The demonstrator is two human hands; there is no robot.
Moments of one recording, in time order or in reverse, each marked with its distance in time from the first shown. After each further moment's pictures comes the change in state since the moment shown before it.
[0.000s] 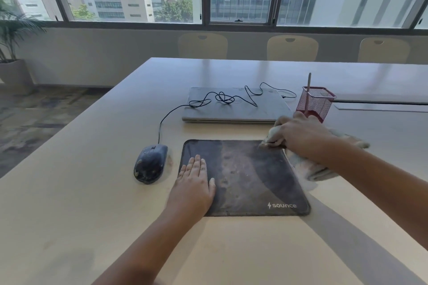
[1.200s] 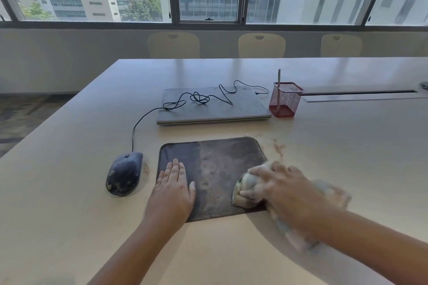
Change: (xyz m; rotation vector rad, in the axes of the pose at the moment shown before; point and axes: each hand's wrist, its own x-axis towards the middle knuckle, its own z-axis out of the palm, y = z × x) left_hand 0.001 -0.004 0.003 0.038 -0.001 0.027; right_hand -0.085 -0.042 0.078 0.030 0.116 -0.165
